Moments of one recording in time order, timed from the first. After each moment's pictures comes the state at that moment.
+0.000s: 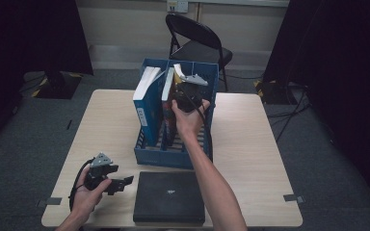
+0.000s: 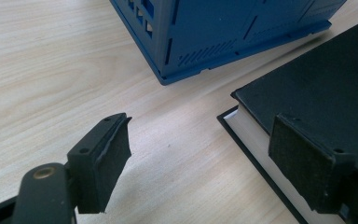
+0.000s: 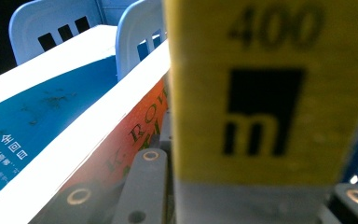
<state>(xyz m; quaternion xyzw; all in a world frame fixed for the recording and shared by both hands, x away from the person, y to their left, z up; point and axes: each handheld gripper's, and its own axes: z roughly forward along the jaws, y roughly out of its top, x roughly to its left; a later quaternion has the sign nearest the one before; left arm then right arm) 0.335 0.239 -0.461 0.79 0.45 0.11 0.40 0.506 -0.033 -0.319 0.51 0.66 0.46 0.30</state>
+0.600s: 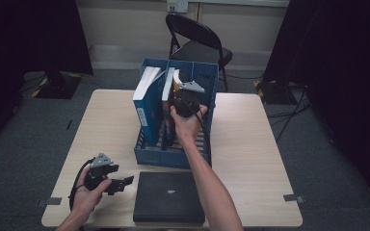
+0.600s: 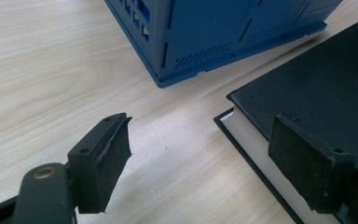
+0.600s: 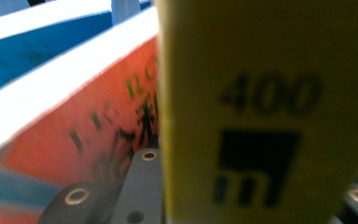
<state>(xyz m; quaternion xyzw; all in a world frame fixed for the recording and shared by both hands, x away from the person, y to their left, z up) 0.334 0.238 -0.459 0.79 0.45 0.11 0.41 0.509 -0.030 -0.346 0.50 0.67 0.46 0.30</state>
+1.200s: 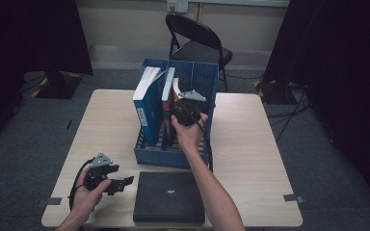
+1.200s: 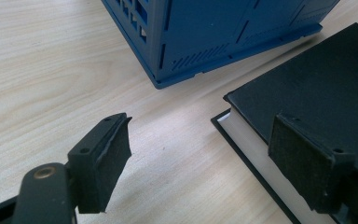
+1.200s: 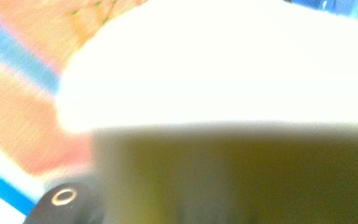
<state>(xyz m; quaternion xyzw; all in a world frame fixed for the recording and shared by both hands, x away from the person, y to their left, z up) 0.333 0.239 -0.458 0.79 0.44 0.11 0.41 0.496 -0.037 -0.369 0.49 0.68 0.46 0.27</state>
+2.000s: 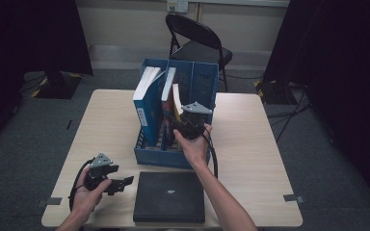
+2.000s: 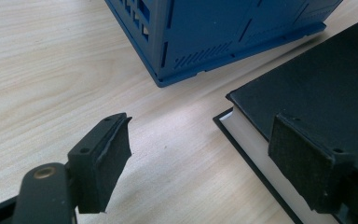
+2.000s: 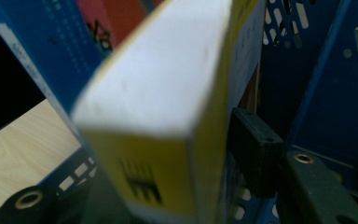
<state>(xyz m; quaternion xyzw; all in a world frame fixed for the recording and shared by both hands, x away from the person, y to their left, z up) 0.333 0.238 -0.458 0.79 0.44 0.11 0.41 0.458 -0.052 -0.378 0.45 0.71 0.48 0.24</state>
